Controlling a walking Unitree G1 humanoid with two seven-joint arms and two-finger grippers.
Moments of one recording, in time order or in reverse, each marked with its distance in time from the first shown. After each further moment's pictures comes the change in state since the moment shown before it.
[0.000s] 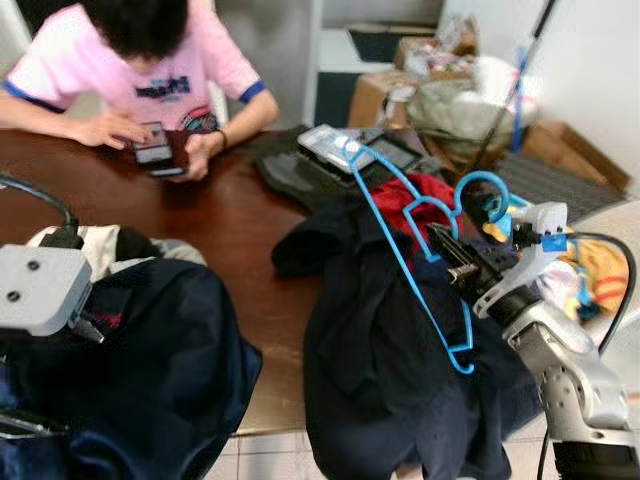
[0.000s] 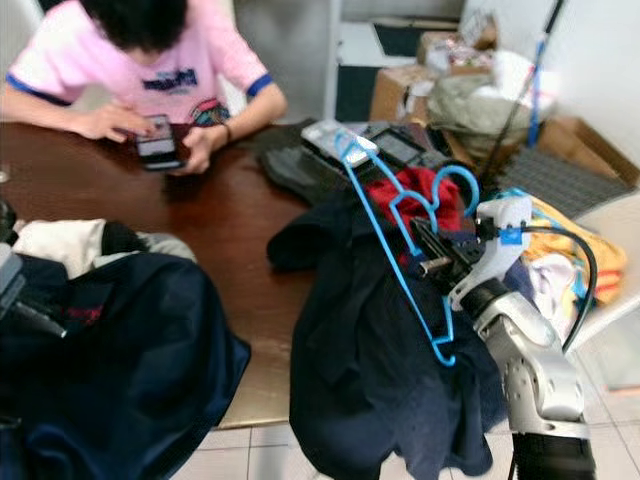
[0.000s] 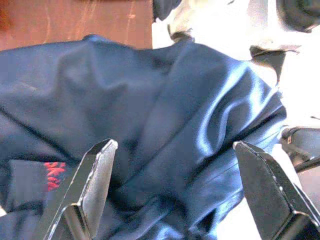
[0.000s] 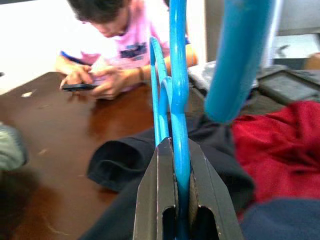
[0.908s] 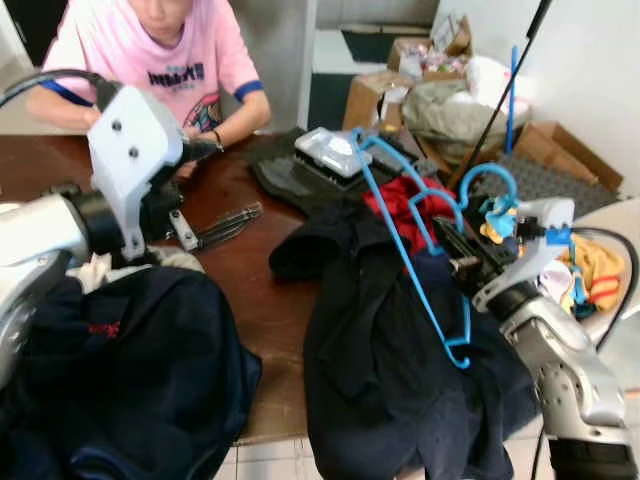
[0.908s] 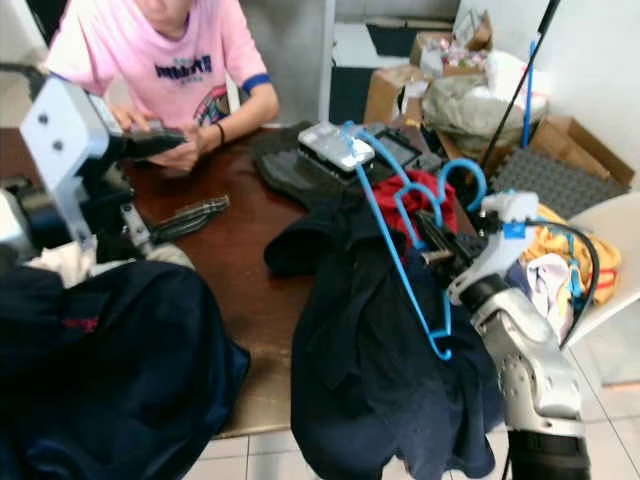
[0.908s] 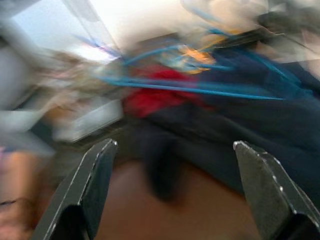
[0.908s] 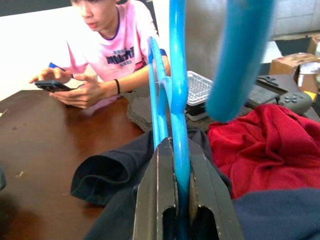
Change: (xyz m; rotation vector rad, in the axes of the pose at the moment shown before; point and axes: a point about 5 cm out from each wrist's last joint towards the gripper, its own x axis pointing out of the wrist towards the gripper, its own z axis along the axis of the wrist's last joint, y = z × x) left arm 0.039 0.059 0.055 0.065 -0.615 0.687; right arm 0.004 -0.001 0.001 0.032 -0.025 -0.077
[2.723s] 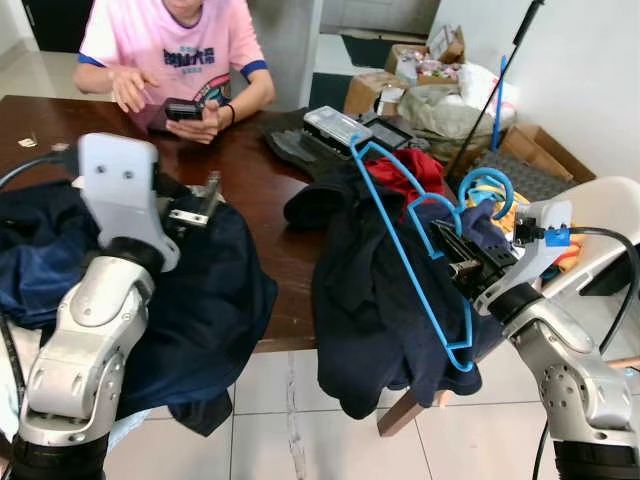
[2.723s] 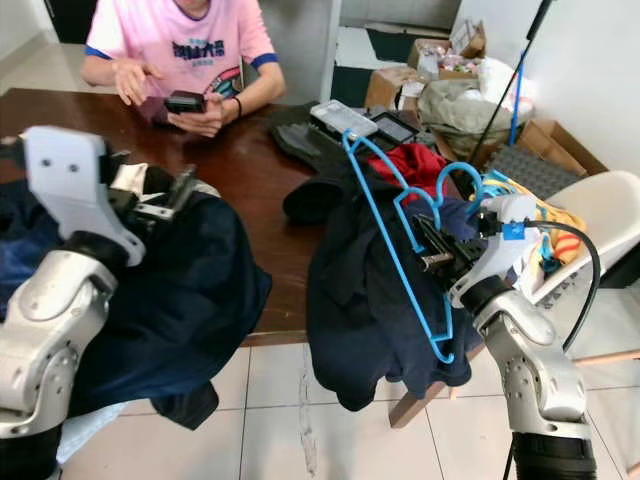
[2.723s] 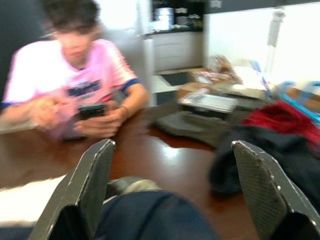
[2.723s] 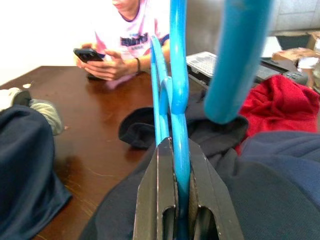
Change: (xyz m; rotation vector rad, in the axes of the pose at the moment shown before) left arm 0.043 -0.003 -0.048 -0.289 -0.083 0.910; right arm -0.004 -0.001 0.002 -0.008 0.017 0.006
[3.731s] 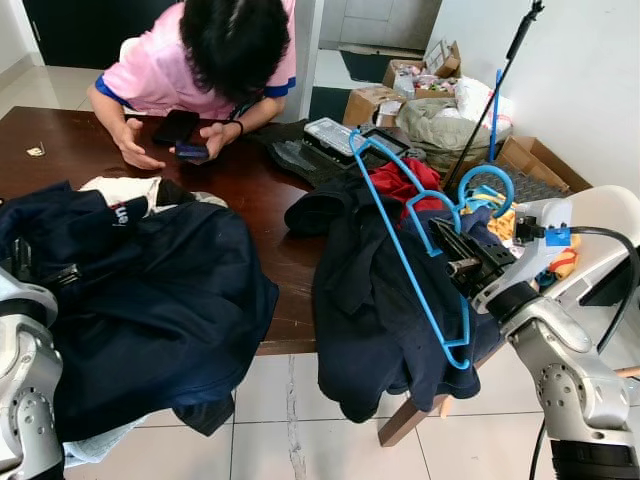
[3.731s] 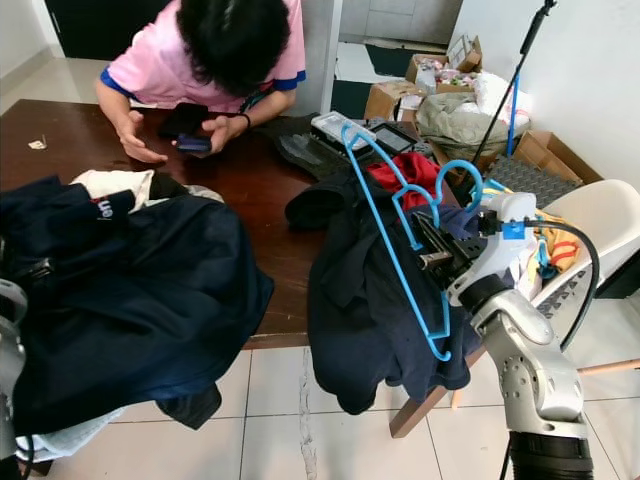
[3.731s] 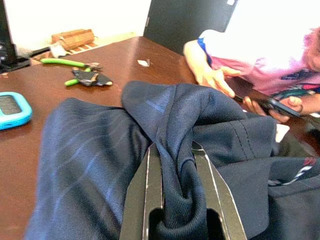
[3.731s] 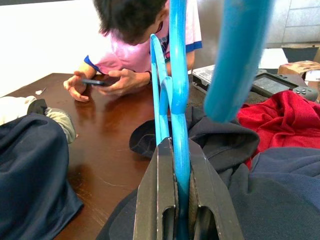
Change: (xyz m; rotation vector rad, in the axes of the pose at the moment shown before) left arm -0.068 0.097 -0.058 -0.277 0.182 0.757; right arm 0.002 0.002 0.001 0.000 -0.013 0.010
